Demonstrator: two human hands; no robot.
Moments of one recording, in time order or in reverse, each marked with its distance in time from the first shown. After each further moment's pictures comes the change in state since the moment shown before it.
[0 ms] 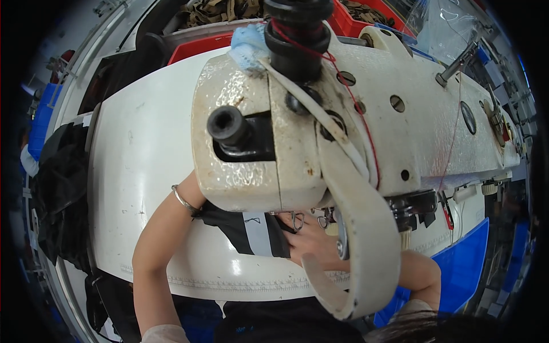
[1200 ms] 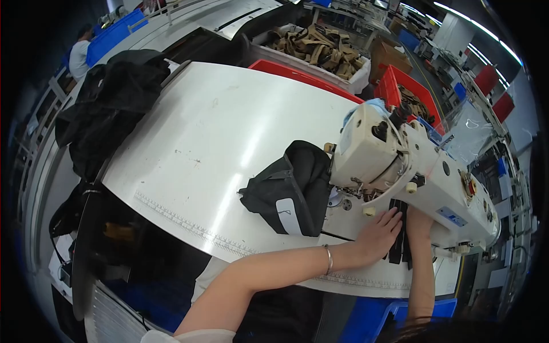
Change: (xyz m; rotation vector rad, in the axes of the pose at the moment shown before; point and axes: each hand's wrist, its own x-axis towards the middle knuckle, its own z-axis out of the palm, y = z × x) left_hand 0.103 0.193 0.157 0.190 0.213 -0.219; right_hand -0.057 0.115 -0.136 -1.012 -0.150 0.610
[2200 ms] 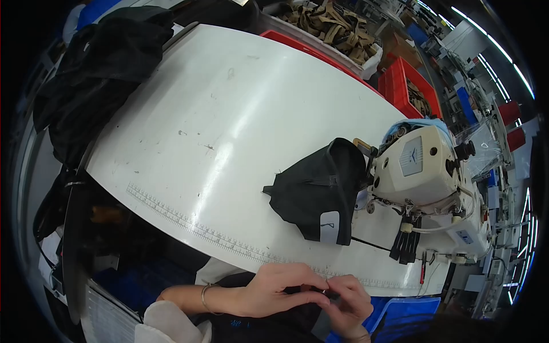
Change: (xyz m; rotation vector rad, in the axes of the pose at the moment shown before) left_hand -0.204 -0.028 -0.182 -1.047 0.247 -0.315; right_hand -0.108 -0.205 -0.160 1.602 -0.236 -0.033
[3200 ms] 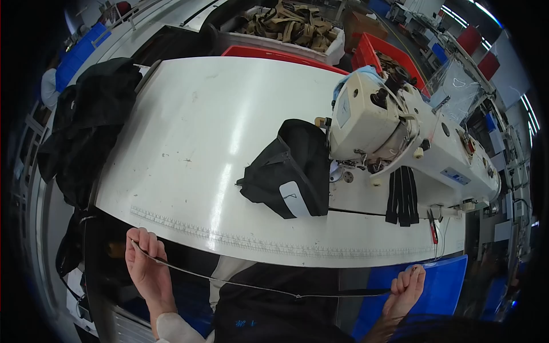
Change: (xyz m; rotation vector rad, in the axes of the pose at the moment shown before) left_hand -0.081 0.041 -0.086 -0.512 0.752 0.286; right_hand -0.100 0.032 -0.081 0.737 0.975 0.182
